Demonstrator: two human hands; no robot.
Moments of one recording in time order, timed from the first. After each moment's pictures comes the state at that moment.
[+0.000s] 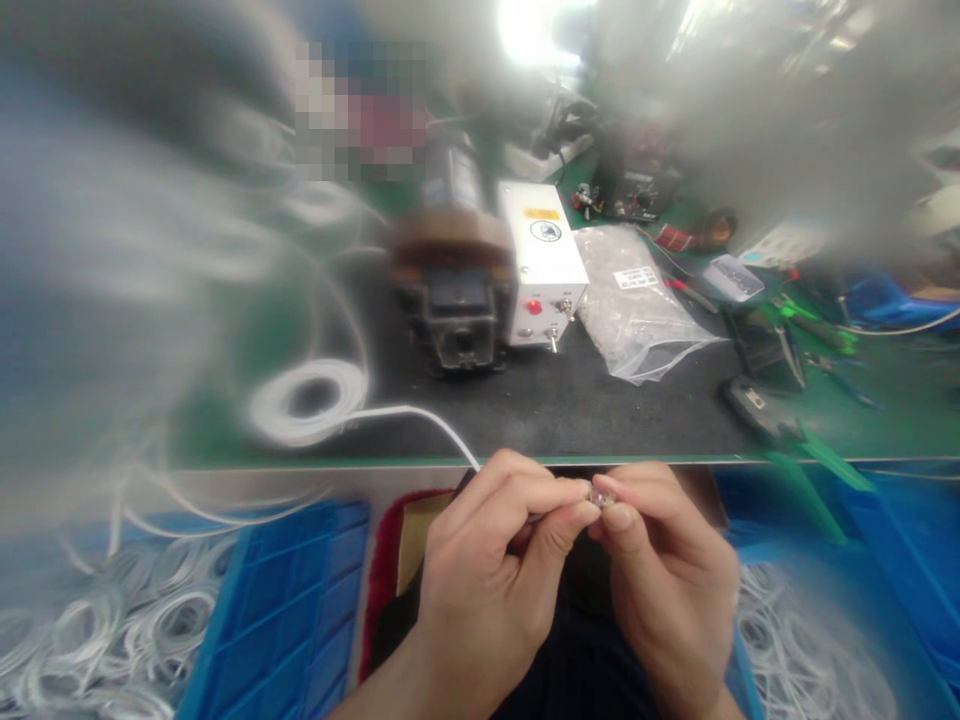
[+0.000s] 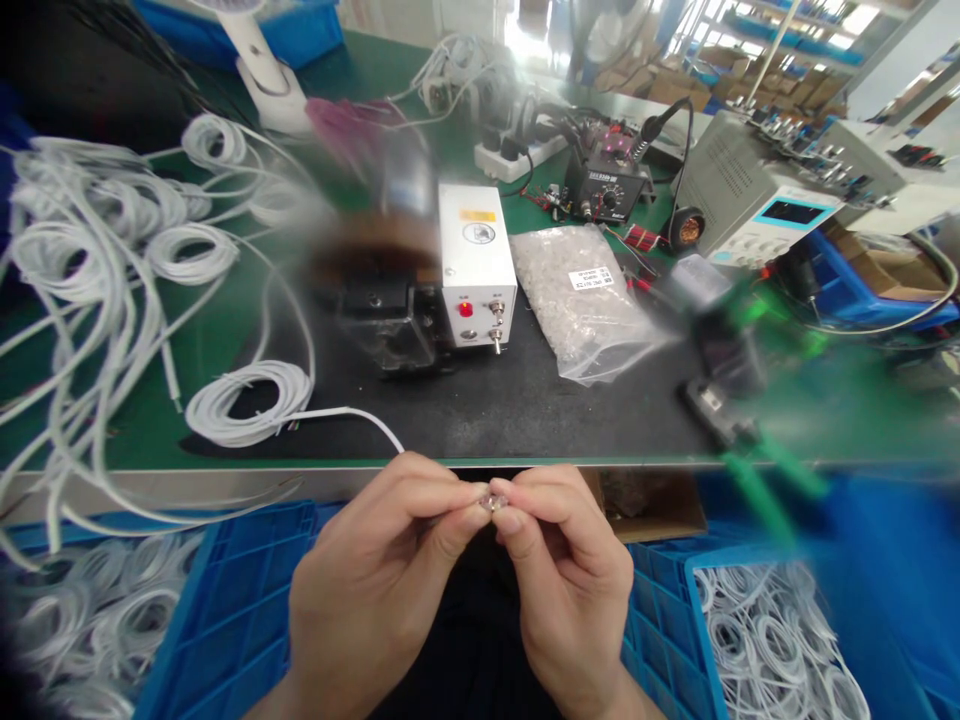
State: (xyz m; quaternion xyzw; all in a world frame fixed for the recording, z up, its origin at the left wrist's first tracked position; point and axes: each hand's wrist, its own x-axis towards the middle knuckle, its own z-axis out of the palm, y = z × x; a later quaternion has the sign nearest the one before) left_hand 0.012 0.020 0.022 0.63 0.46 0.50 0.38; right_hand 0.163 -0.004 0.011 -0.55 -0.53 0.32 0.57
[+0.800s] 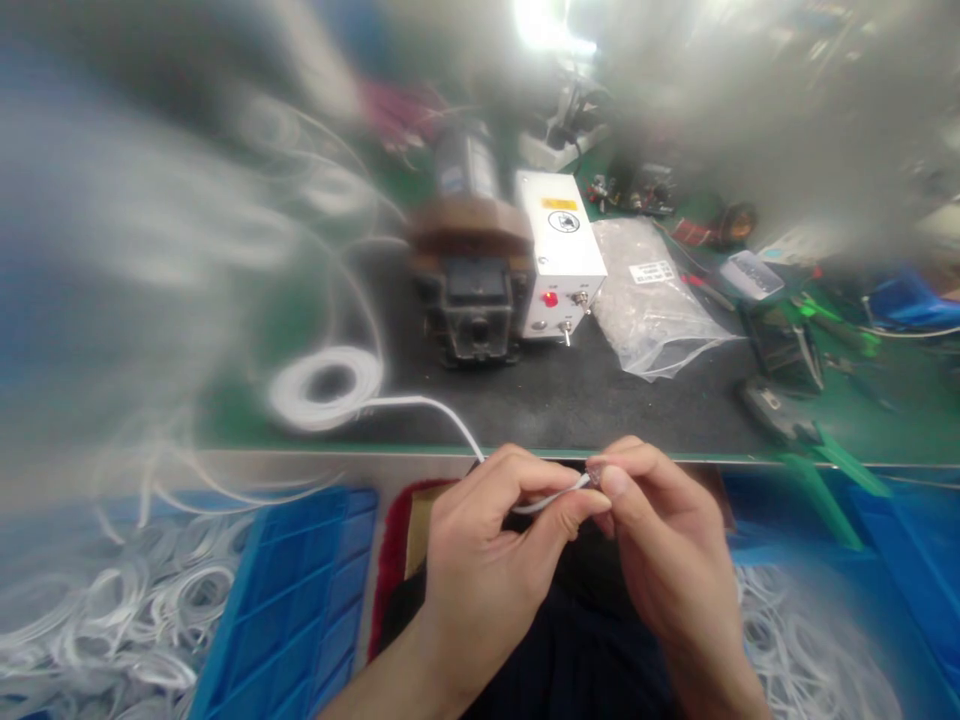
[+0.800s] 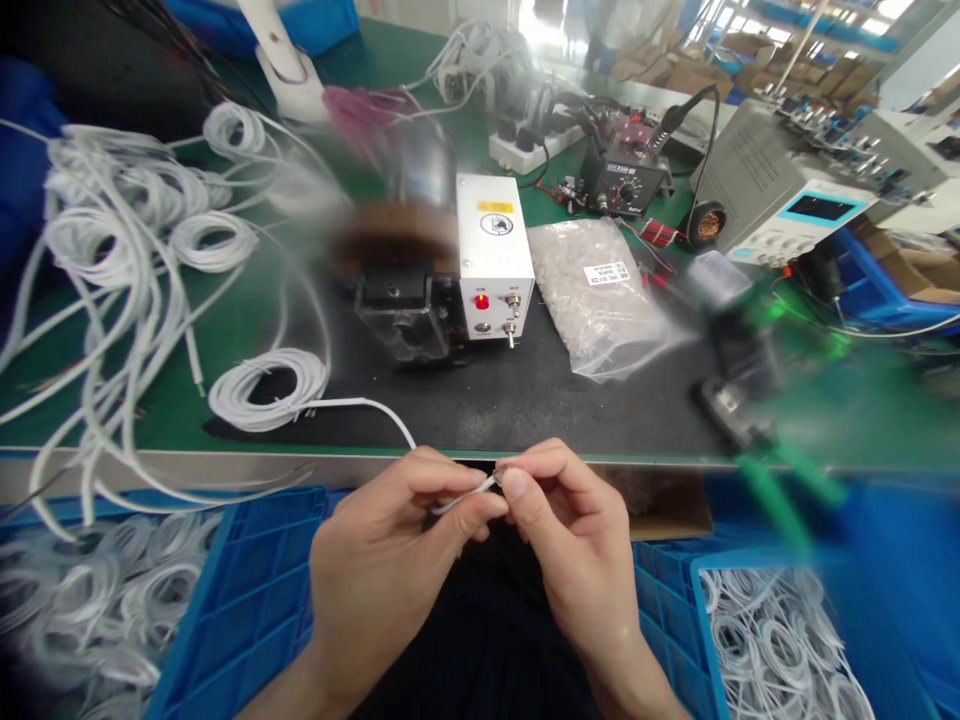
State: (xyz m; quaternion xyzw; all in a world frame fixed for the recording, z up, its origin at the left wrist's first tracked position) left_hand 0.012 0.018 0.009 0.57 0.50 0.50 0.40; right_hand 0.170 0.009 0.009 -0.48 -0.43 0.54 0.55
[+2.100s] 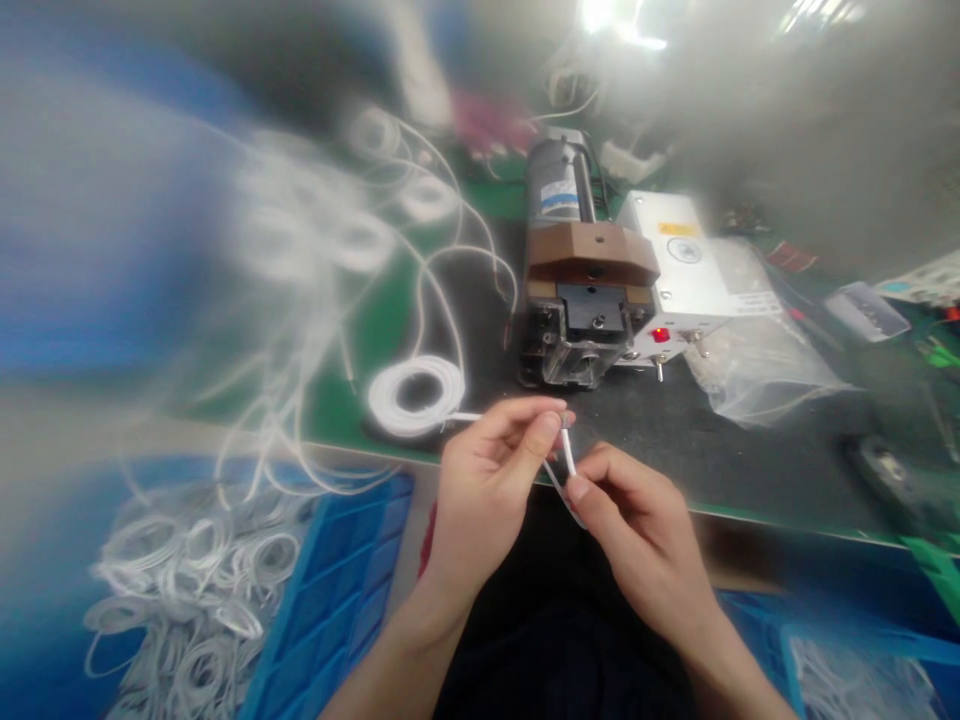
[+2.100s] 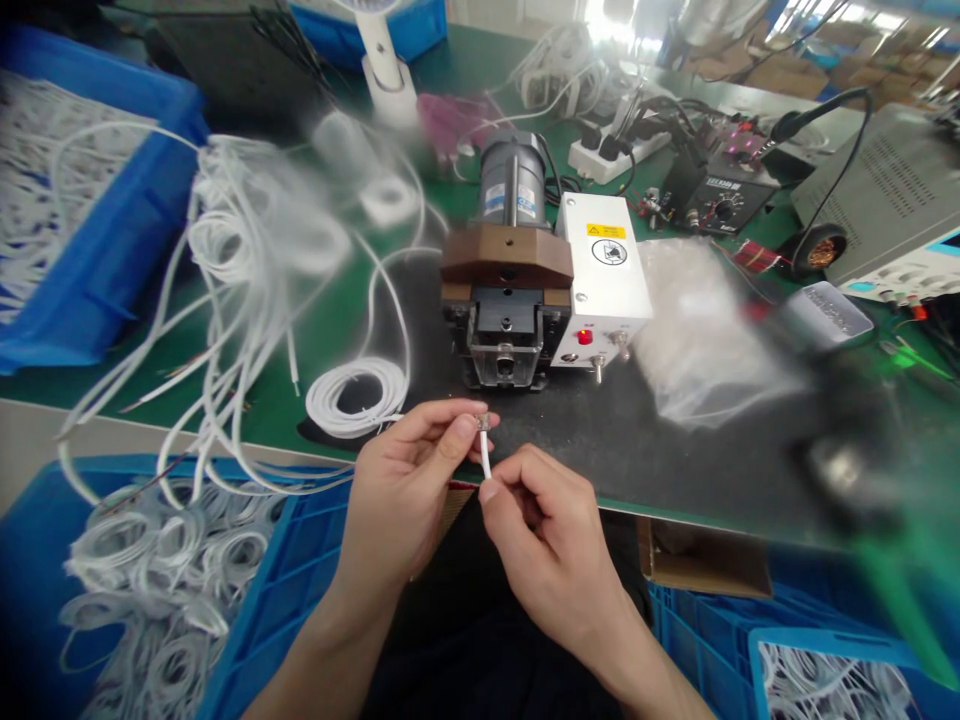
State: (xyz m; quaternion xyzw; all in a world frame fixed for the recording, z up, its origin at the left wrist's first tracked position) left_hand -0.045 0.071 -0.022 0.34 0.49 0.59 0.54; right_hand 0.110 0.059 0.008 -0.50 -0.62 0.50 0.35
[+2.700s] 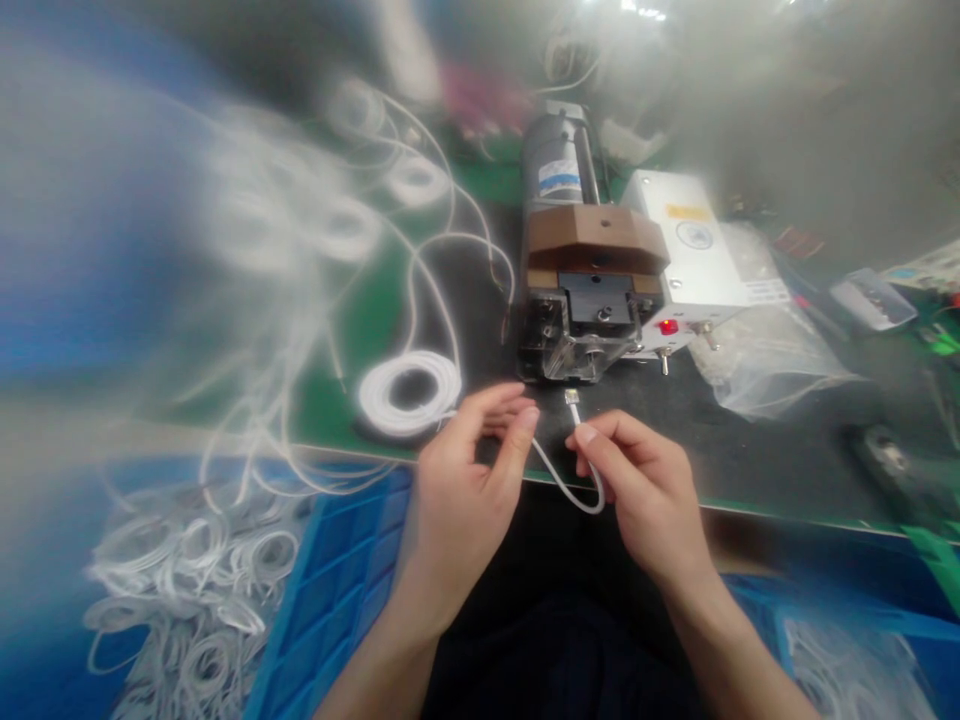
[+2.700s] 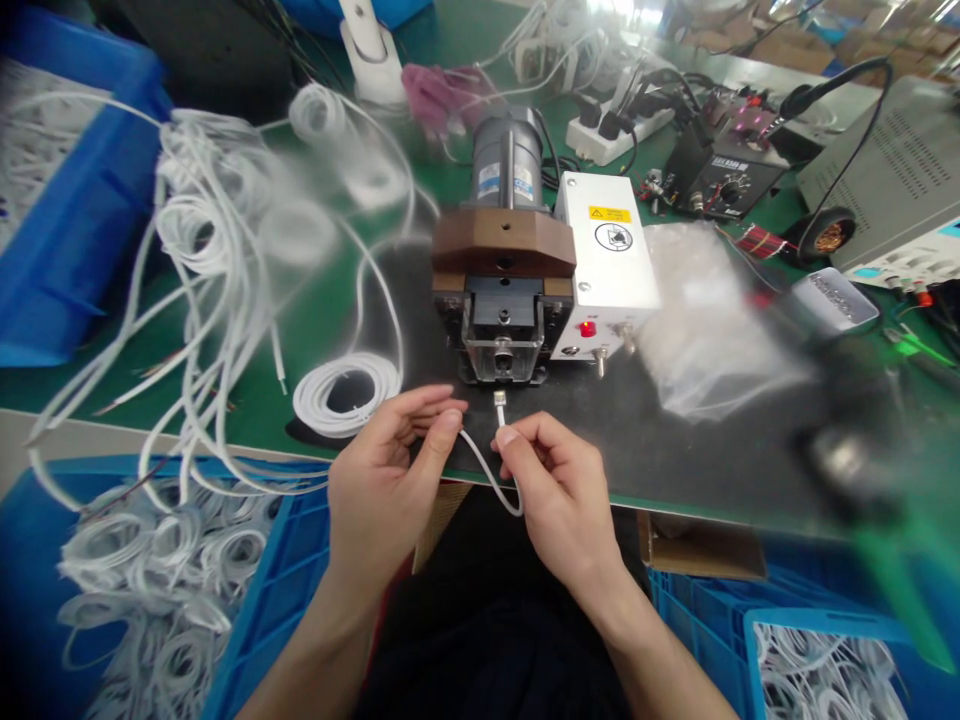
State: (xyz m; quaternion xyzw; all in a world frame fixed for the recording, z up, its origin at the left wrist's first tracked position) left_hand -0.059 0.068 -0.026 0.48 0.63 0.52 0.33; right_hand 0.102 0.084 0.003 -0.57 -0.50 0.52 0.39
